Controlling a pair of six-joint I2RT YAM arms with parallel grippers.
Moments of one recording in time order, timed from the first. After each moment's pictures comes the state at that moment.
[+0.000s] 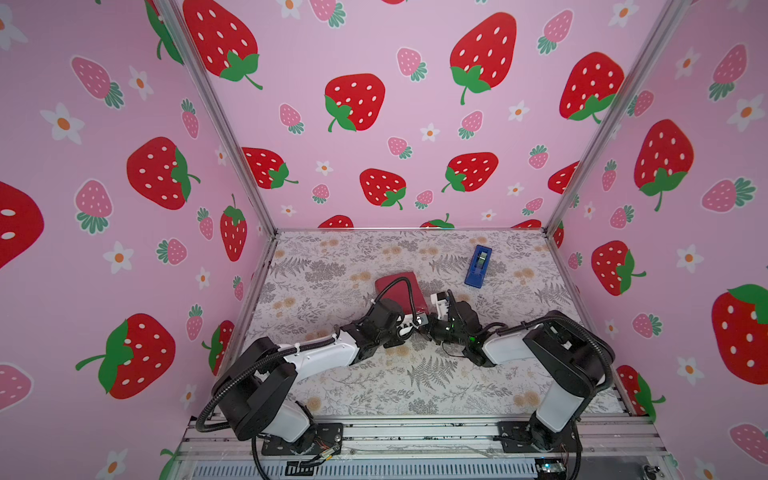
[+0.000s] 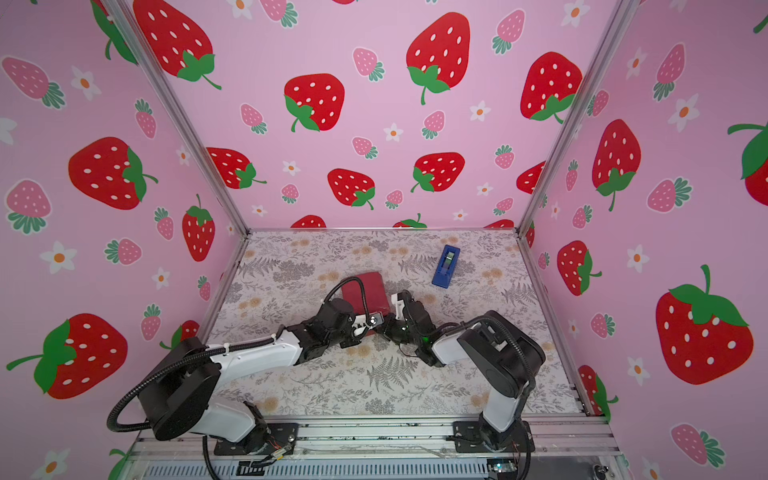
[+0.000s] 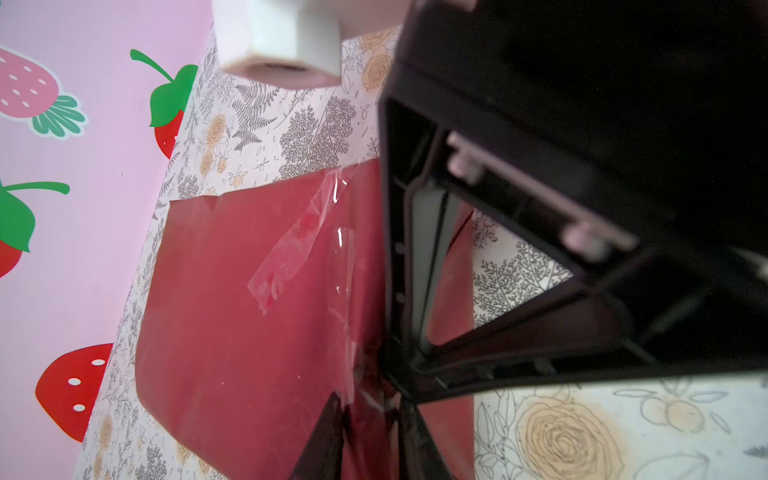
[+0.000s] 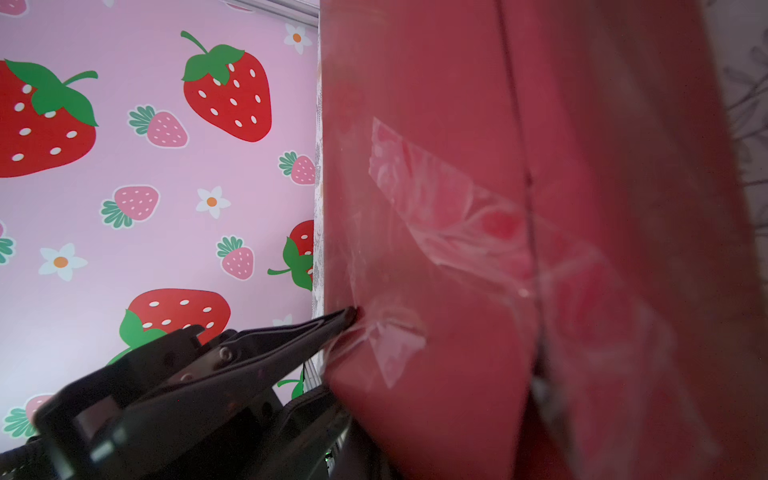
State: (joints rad) left arm -0.76 1.48 0.71 0.03 -0.11 0.70; right arm 0.82 1.75 0.58 0.79 -0.39 1.18
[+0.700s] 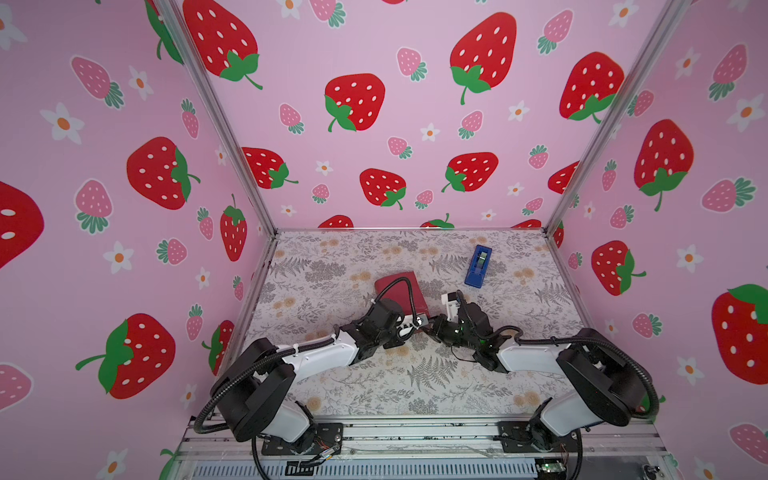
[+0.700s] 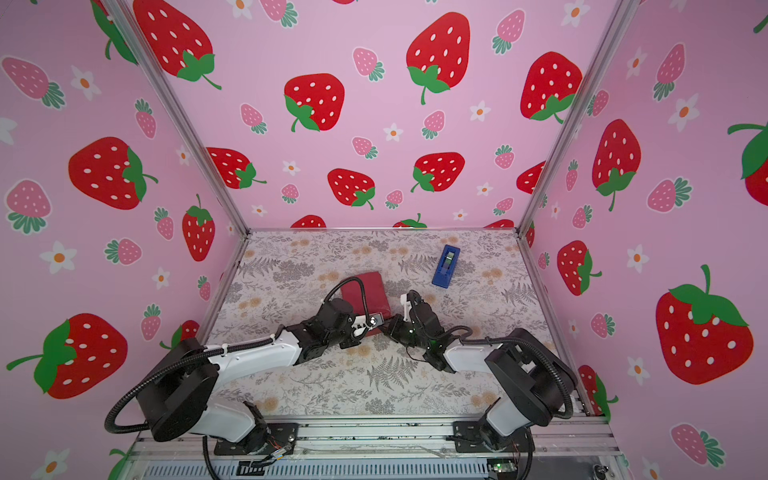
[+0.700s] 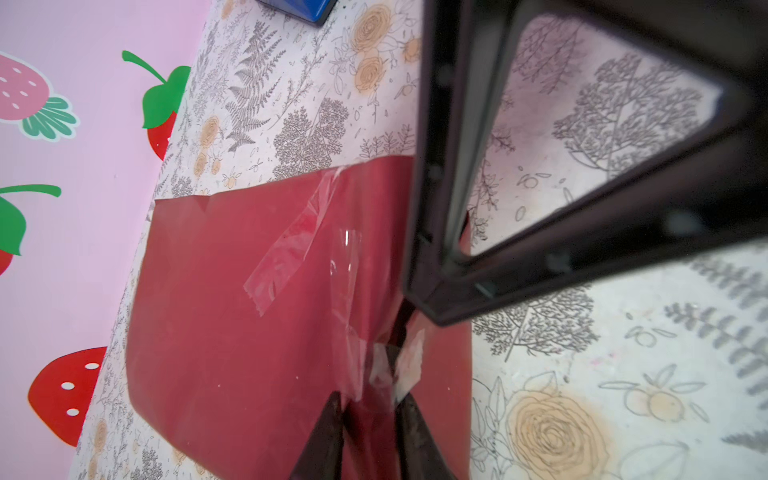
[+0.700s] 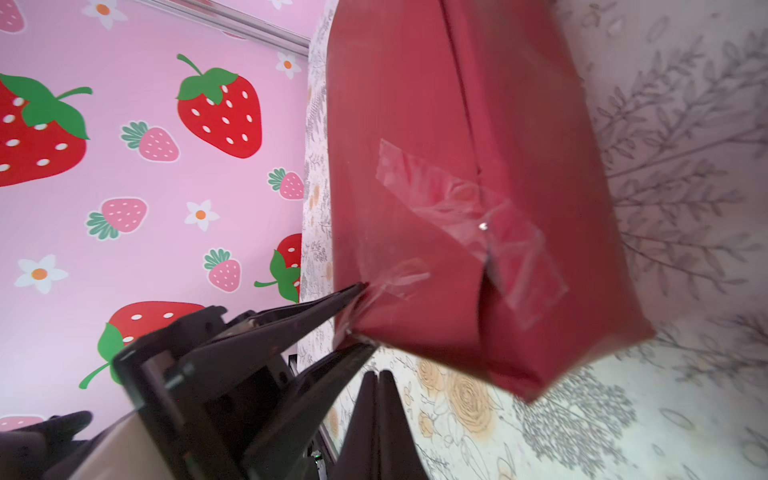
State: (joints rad) left arm -0.77 1.46 0.72 -0.02 -0.08 0.70; right arm 0.82 1.54 0.50 0.61 -0.31 1.14
